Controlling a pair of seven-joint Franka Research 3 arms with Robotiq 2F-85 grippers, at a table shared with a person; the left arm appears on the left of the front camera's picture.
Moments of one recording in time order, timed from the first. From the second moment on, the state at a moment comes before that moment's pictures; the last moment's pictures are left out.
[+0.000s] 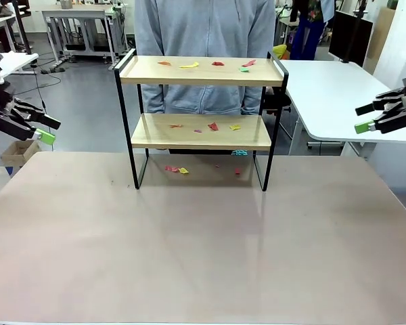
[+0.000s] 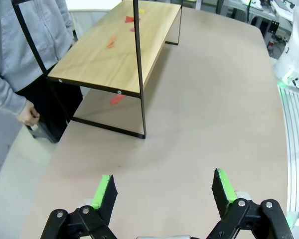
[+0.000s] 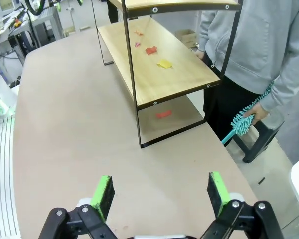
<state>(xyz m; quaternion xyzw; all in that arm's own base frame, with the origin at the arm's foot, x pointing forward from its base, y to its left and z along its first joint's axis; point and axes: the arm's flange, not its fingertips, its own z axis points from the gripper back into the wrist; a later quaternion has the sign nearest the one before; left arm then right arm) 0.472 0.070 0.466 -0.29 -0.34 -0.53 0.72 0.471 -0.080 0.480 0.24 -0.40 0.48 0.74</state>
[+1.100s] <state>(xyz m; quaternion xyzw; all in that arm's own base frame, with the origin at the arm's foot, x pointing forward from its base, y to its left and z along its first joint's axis) 0.594 0.164 0.366 -0.37 -0.52 -0.54 0.55 0.594 -0.180 0.375 0.39 -0.49 0.44 0.65</state>
